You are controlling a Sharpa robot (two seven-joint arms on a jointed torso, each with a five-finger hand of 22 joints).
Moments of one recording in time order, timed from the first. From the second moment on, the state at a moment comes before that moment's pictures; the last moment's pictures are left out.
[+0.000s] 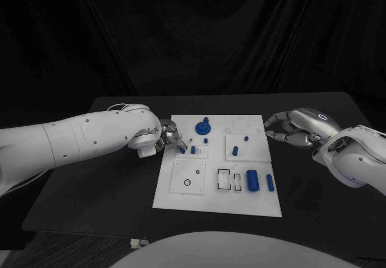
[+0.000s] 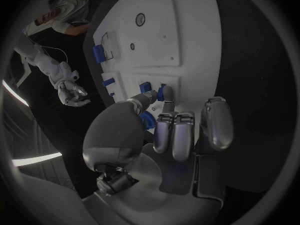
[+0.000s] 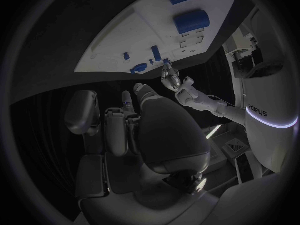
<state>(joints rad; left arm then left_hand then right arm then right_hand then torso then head) 1.26 -0.68 -0.21 1.31 -0.86 0.12 -0.47 1.06 -0.04 0.52 0.03 0.27 1.01 0.04 0.25 1.14 1.46 -0.03 1.57 1.31 1.47 -0.08 1.57 1.31 0.07 1.42 0.03 1.29 1.31 1.24 -1.05 -0.21 1.62 -1.52 -0.52 0.05 1.43 0.02 0.09 0.21 0.45 0.73 0.12 0.39 0.16 1.47 0.02 1.58 1.31 1.47 -0.05 1.46 1.31 0.08 1.42 0.06 1.07 1.31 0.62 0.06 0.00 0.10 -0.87</state>
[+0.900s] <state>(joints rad) 1.26 -0.68 -0.20 1.32 -0.94 0.14 -0.49 0.94 -0.03 0.23 0.20 0.06 0.99 0.05 0.23 1.13 1.47 -0.02 1.57 1.31 1.47 -0.07 1.57 1.31 0.07 1.41 0.04 1.28 1.31 1.23 -1.05 -0.21 1.62 -1.52 -0.51 0.05 1.43 0.02 0.09 0.21 0.45 0.73 0.12 0.39 0.16 1.47 0.02 1.58 1.31 1.47 -0.05 1.46 1.31 0.08 1.42 0.06 1.07 1.31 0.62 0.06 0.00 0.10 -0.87</state>
